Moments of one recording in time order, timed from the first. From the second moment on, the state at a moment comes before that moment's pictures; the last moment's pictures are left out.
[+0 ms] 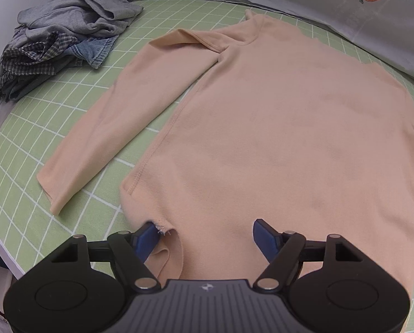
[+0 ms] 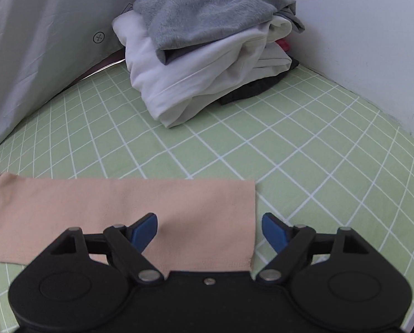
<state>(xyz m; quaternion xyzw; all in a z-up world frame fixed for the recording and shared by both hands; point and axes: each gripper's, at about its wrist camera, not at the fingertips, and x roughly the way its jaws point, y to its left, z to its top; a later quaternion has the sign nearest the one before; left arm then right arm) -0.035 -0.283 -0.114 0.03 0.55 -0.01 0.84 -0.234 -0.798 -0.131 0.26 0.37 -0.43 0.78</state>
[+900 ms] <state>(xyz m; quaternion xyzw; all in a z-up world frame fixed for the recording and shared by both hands) -0.046 -0.201 -0.112 0.02 0.55 -0.05 0.83 -0.277 -0.643 -0.114 0.29 0.39 -0.44 0.75</state>
